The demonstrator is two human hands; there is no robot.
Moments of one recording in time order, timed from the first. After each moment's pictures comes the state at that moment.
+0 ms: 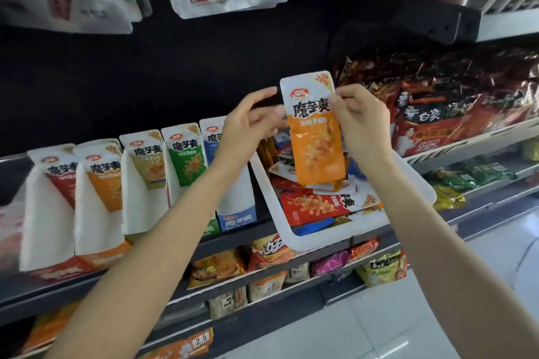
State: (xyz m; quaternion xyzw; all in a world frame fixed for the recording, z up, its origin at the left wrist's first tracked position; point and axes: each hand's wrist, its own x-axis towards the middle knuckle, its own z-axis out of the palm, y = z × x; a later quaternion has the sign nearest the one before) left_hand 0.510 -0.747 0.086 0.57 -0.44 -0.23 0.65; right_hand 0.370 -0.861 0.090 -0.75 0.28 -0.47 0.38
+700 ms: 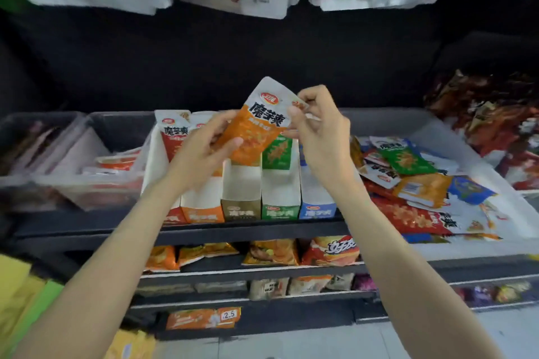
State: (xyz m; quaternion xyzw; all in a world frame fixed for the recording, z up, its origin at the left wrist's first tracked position) left_hand 0.628 -0.560 0.054 0.72 -0.47 -0.05 0.50; right_hand 0.502 -0.717 0.080 -0.78 0.09 -0.41 0.46
